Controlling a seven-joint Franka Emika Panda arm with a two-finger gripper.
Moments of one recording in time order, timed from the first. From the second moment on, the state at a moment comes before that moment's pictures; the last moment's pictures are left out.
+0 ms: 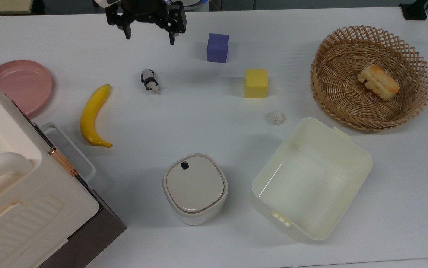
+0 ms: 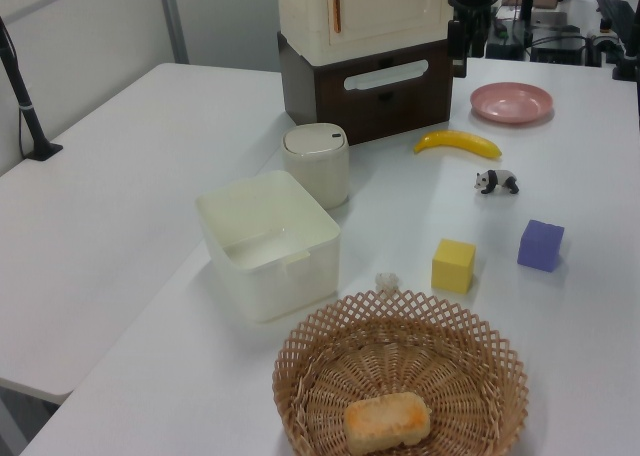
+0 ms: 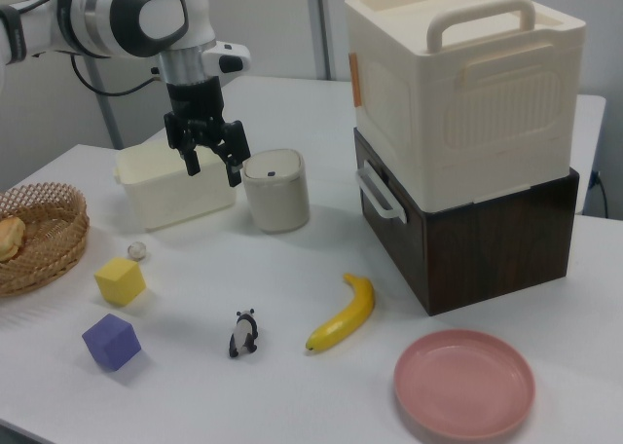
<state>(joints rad) 0.04 0.10 -0.06 -1.58 -0.03 1.63 0.07</state>
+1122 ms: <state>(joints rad) 0.01 0.09 -0.06 -1.57 -0.05 1.57 0.07</state>
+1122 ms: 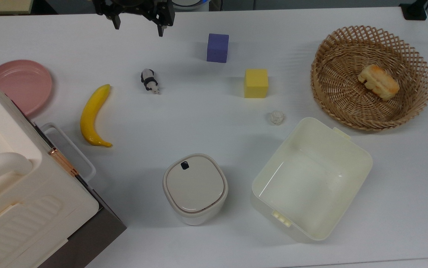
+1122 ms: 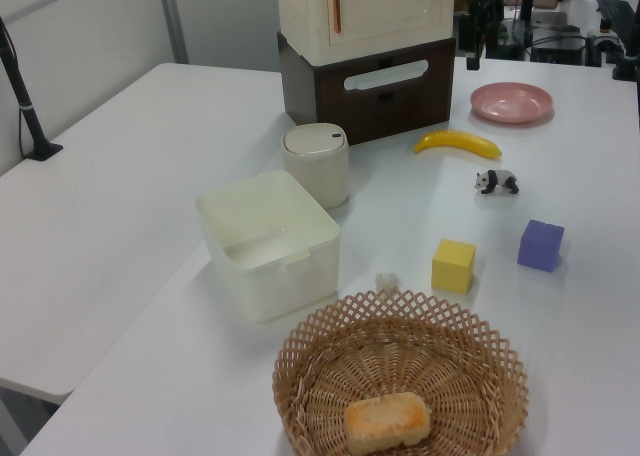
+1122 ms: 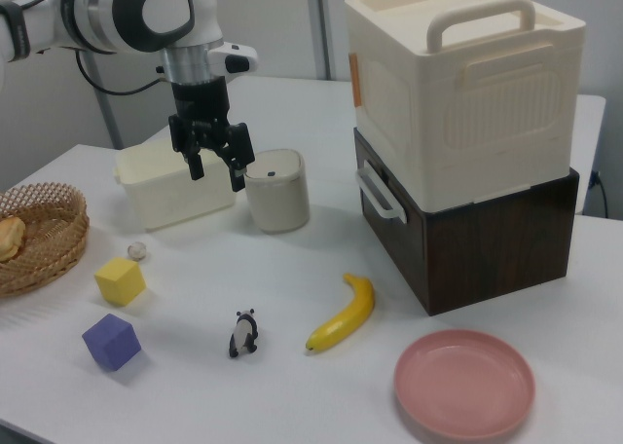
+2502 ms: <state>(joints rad) 0.12 0.23 -0.05 -1.58 -0.05 2.28 0.19</state>
